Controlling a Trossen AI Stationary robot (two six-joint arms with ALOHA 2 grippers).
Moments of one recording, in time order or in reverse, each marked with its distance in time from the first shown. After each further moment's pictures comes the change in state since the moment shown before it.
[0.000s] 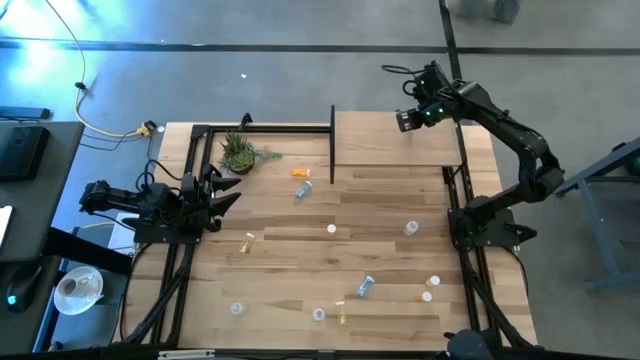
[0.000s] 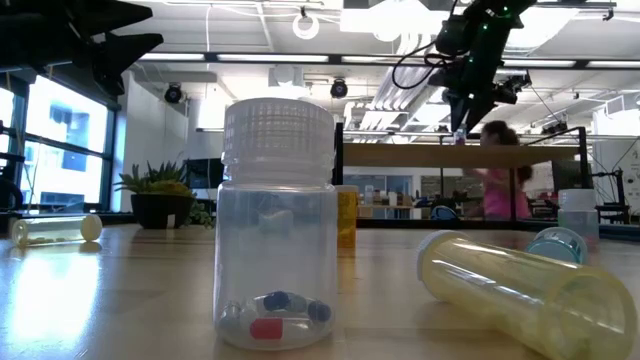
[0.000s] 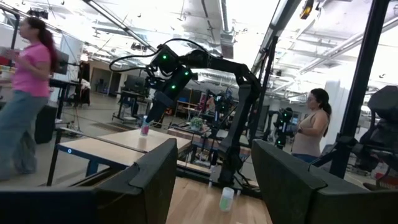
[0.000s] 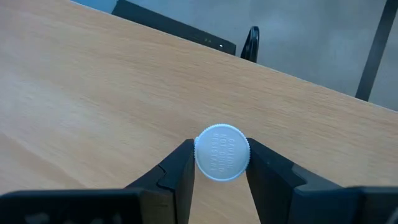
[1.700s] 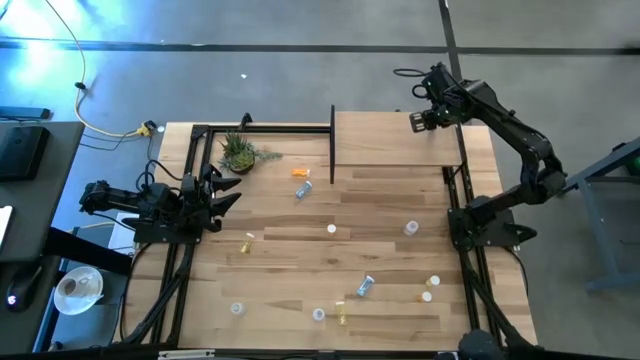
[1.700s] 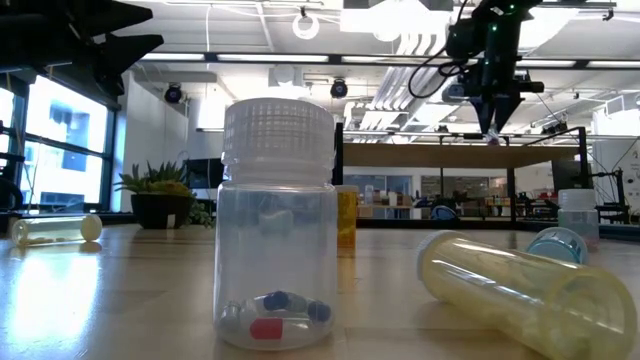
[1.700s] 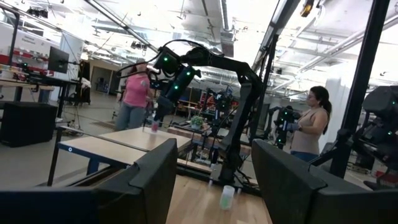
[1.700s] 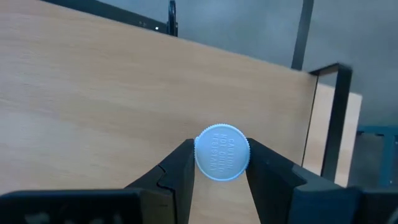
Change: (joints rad) left arm 0.000 0.000 0.000 -0.008 0.000 0.000; right arm -0.053 -0.023 0.001 -0.137 0.201 0.026
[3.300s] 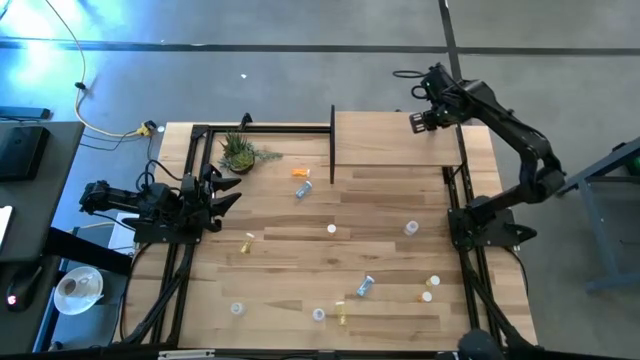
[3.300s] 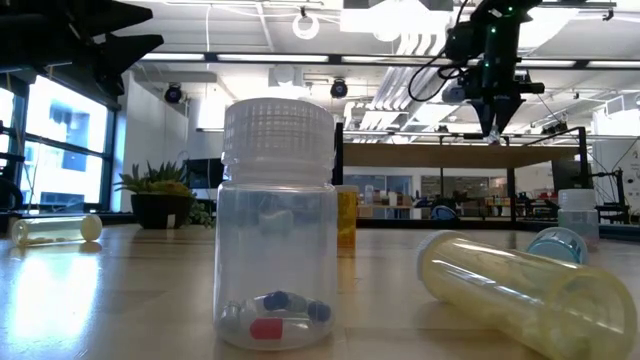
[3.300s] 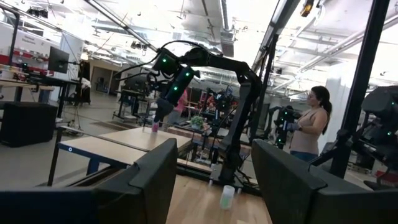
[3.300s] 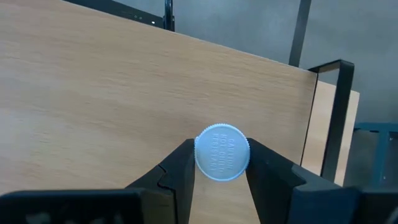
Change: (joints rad) left arm 0.000 0.000 0.000 0.000 0.000 0.000; right arm 0.000 0.009 0.000 -0.017 0.001 0.002
